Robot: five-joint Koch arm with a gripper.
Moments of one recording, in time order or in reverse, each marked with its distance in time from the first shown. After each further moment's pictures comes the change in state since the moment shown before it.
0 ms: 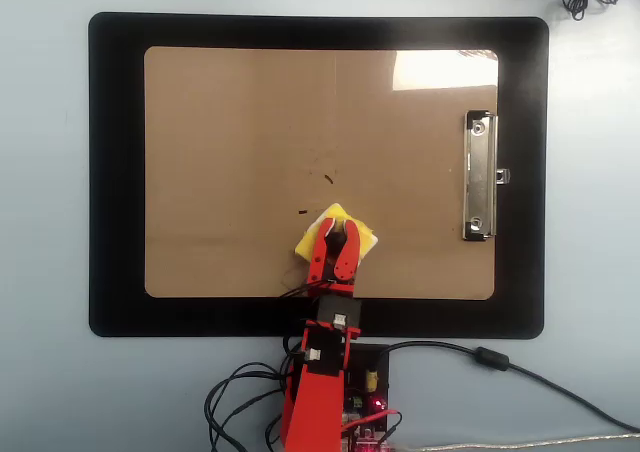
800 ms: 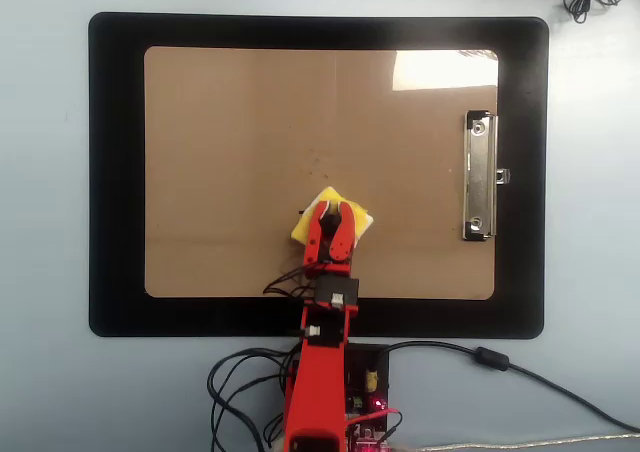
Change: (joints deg) arm -7.2 -13.4 -8.9 -8.3 0.3
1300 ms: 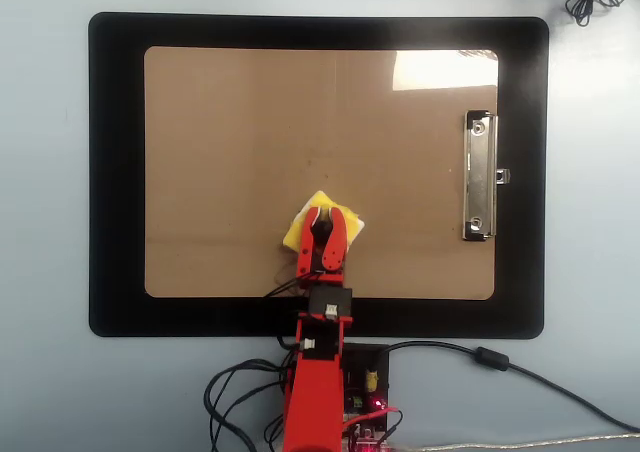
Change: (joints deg) arm -3.1 8.7 12.3 -1.8 -0.2
